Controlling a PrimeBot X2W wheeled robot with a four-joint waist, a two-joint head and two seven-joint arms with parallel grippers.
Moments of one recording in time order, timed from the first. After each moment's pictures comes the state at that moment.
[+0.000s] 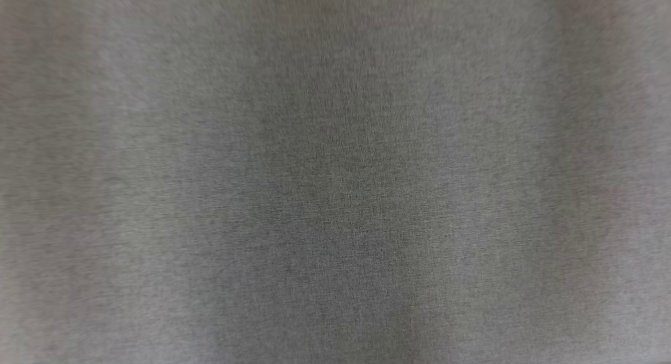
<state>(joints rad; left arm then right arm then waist) -1.90 0.29 -0.26 0.70 -0.54 -0.13 -0.03 -1.70 -0.38 0.20 0.62 0.77 0.13 -0.02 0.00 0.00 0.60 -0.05</state>
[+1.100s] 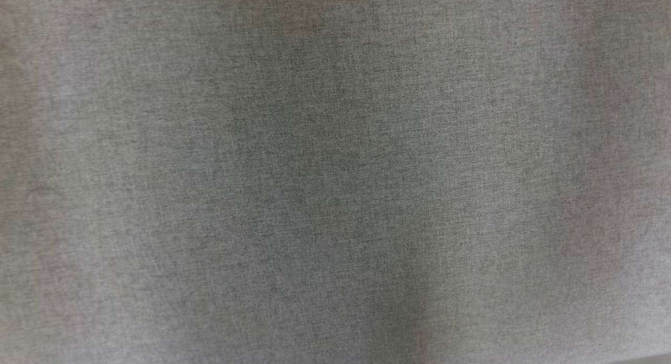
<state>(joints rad) -2.29 0.28 -0.38 1.13 -0.54 -0.13 -0.15 -2.11 -0.37 0.42 1.02 0.74 0.13 -0.12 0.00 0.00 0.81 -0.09</state>
